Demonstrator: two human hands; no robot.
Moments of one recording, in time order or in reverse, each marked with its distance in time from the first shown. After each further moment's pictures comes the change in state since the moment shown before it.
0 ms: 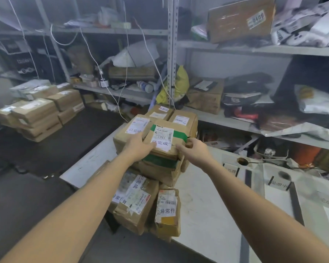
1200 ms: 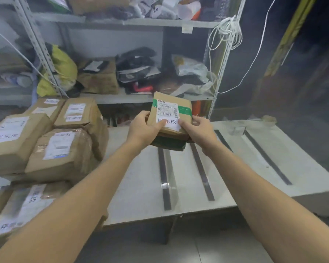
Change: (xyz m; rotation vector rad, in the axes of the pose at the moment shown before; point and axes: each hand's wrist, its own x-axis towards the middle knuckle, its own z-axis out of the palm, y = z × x) left_hand -0.128 0.202 0.202 -0.361 -0.332 0.410; right_hand -0.179 0.137 -0.207 0.419 0.569 0.273
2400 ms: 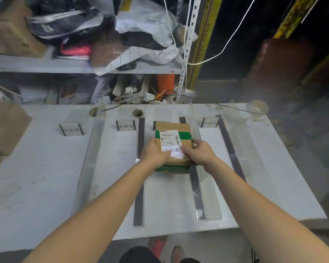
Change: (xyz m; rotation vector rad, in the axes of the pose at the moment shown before) left_hand 0.112 -0.043 0.400 0.112 -0.194 -0.477; right_hand 0.222 0.246 -0.246 -0.245 -0.177 0.382
